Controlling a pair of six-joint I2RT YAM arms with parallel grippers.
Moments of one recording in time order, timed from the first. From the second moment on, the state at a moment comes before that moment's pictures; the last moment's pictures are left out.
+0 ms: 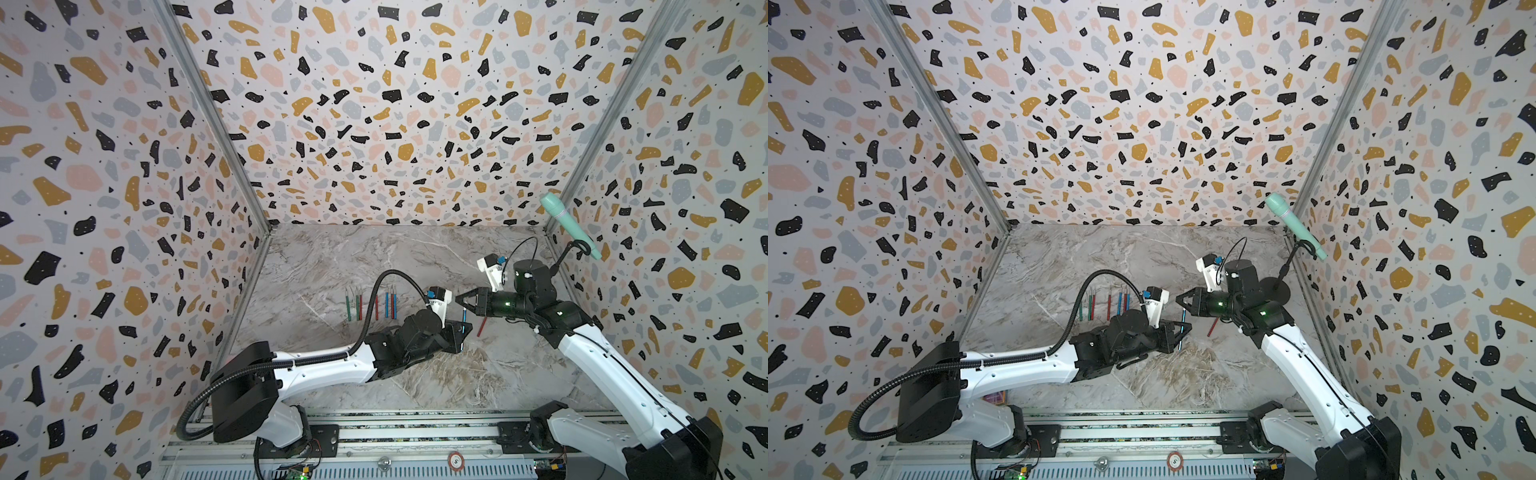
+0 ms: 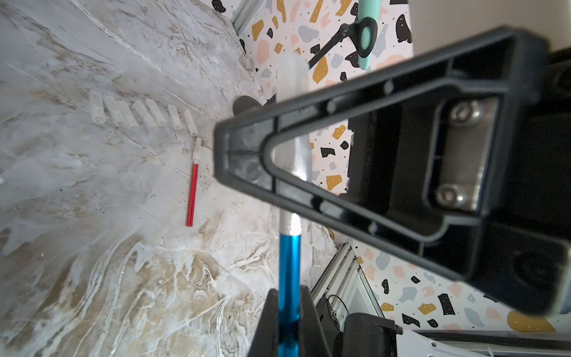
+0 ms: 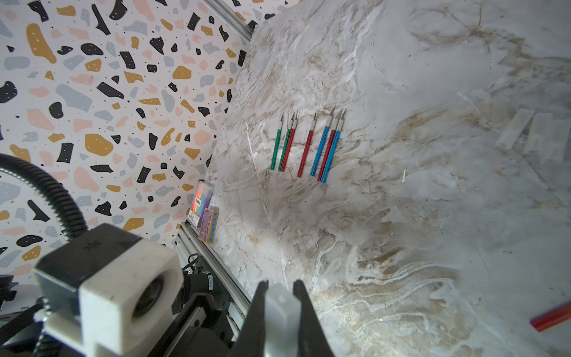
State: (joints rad) left arm -1.15 1.47 0.92 0.22 -0.02 -0.91; right arm 0.38 1.06 0.93 -0.46 -0.58 0.51
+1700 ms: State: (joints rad) left arm -0.75 2.05 1.36 -0.44 -0.27 -0.79; right arm 0.42 1.06 1.04 -0.68 -0.17 0.37
